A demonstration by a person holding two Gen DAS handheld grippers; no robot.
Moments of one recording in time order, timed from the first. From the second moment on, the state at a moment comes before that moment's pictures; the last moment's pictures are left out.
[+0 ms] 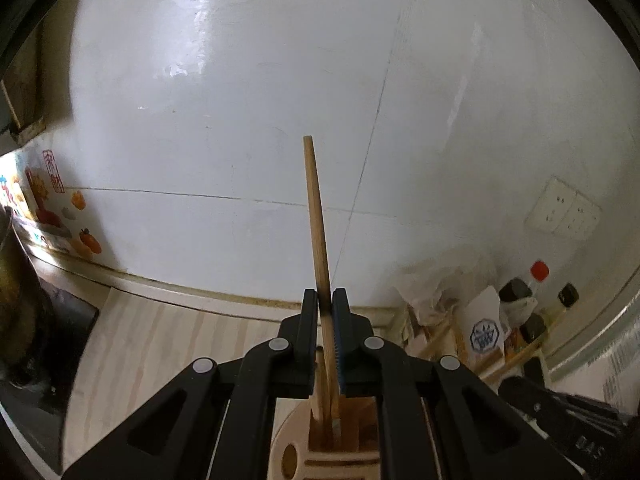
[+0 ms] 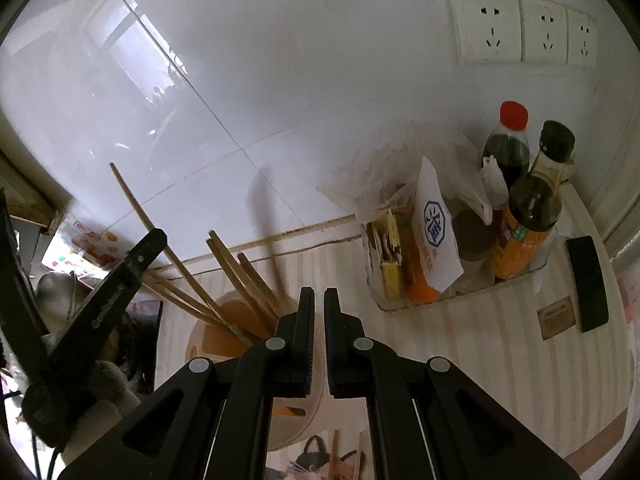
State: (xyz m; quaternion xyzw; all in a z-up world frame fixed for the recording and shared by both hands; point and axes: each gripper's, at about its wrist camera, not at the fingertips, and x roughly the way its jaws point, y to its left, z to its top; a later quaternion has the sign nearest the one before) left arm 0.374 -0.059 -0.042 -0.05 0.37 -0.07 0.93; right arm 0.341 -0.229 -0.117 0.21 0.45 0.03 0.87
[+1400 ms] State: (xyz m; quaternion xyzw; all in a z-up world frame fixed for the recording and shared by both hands) left arm 0.206 0.009 -0.280 0.13 0.62 0.06 0.78; right arm 0.204 -0.143 -0.345 0.10 0.66 0.00 0.75
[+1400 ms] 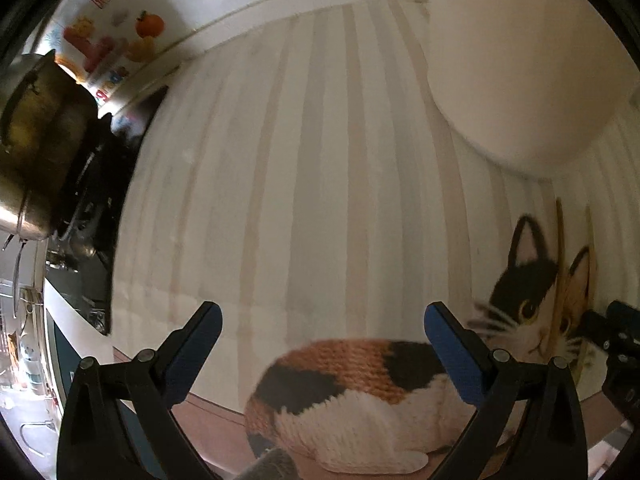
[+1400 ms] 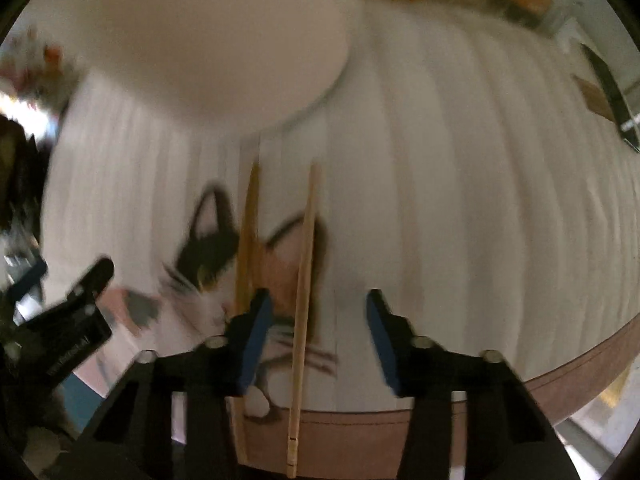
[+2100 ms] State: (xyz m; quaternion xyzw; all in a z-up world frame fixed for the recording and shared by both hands) left arm 0.198 -0.100 -0.296 0.14 0.65 -0.08 0.74; right arm 0.180 -0.287 -0.360 0.09 0.66 -0.09 0.74
